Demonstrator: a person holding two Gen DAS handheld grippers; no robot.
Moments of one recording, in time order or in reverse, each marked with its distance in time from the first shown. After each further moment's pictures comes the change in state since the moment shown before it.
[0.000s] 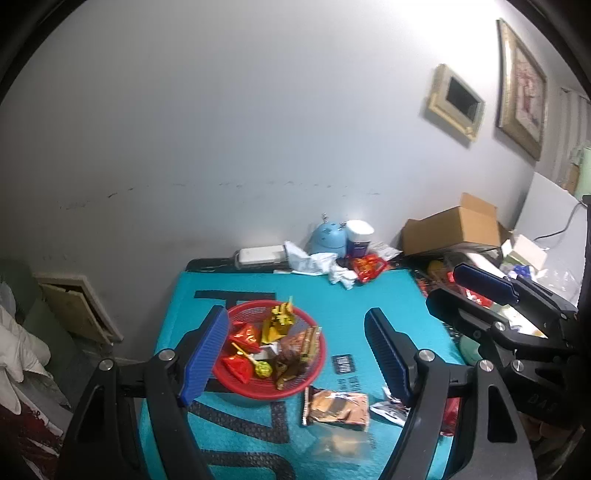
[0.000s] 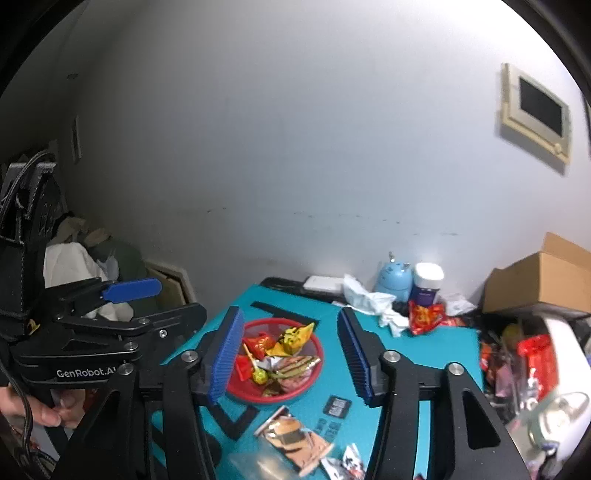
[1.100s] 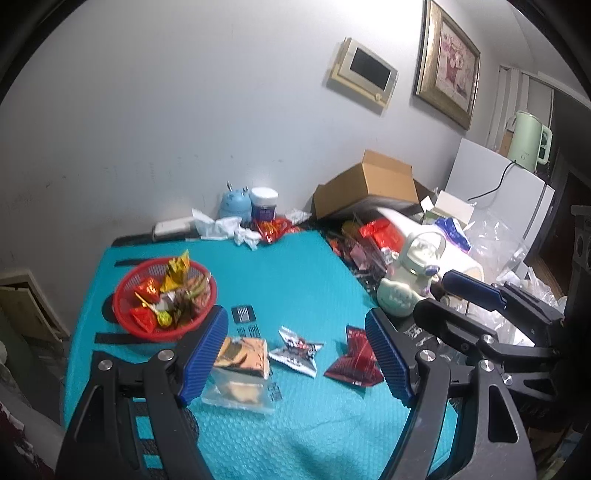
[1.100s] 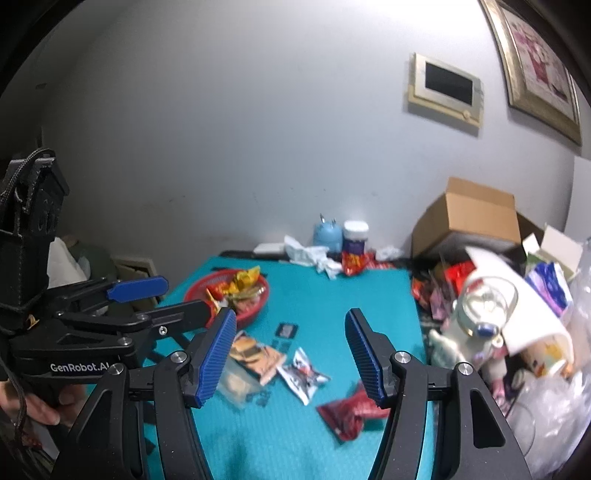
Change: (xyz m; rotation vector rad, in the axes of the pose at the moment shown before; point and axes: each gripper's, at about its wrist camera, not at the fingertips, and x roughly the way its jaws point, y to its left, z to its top) left arm -0.027 -0.089 -0.076 0.073 0.059 -0.241; right arm -0.110 -0.020 -0.088 0.101 0.019 -0.174
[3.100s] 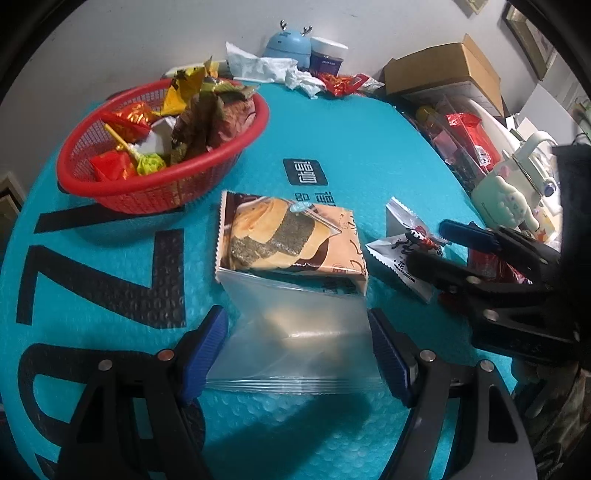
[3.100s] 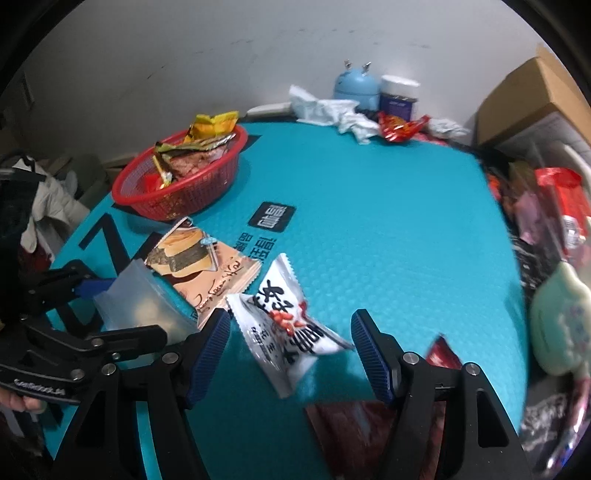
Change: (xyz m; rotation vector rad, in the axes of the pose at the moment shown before) left arm 0.157 0.086 -0.091 -0.130 0.401 0.055; right arm 0.208 -0.030 -0.078 -0.055 0.434 0.113
